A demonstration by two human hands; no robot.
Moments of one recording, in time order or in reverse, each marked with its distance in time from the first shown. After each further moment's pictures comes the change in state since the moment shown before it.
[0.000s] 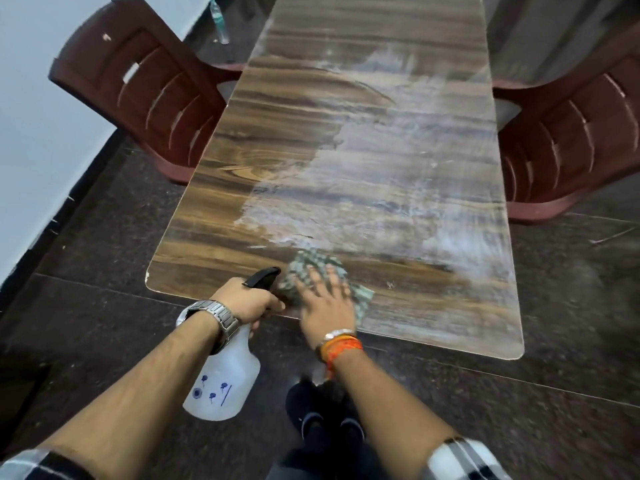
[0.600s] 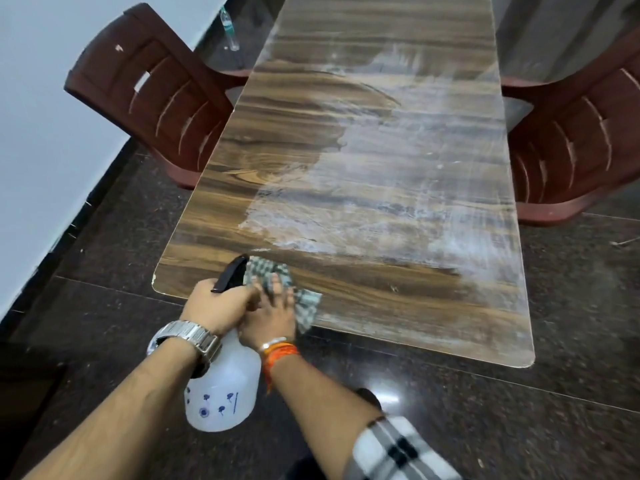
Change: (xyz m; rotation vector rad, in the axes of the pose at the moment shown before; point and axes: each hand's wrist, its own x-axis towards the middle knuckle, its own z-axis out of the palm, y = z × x) left_hand -0.029 -0.006 -0.017 -0.215 0.278 0.042; right_hand 0.009 -0.095 0.017 0.054 -0.062 -0.138
